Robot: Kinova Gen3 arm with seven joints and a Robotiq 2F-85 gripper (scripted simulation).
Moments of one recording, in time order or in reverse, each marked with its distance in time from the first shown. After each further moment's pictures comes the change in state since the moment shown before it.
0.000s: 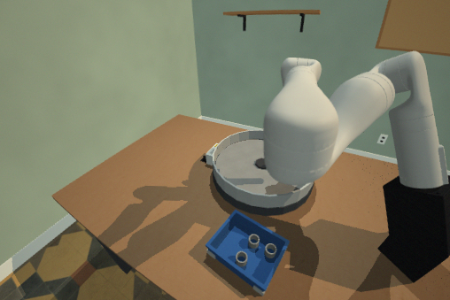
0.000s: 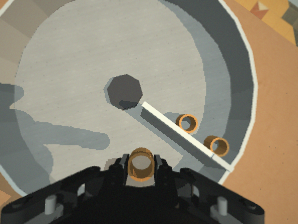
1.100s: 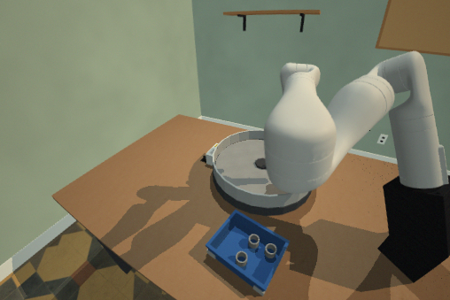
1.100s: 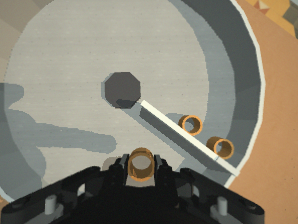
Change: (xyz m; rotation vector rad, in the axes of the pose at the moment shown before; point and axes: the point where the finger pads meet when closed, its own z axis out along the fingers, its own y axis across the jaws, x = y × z) arm 0.000 0.001 0.014 -0.004 -0.001 -0.001
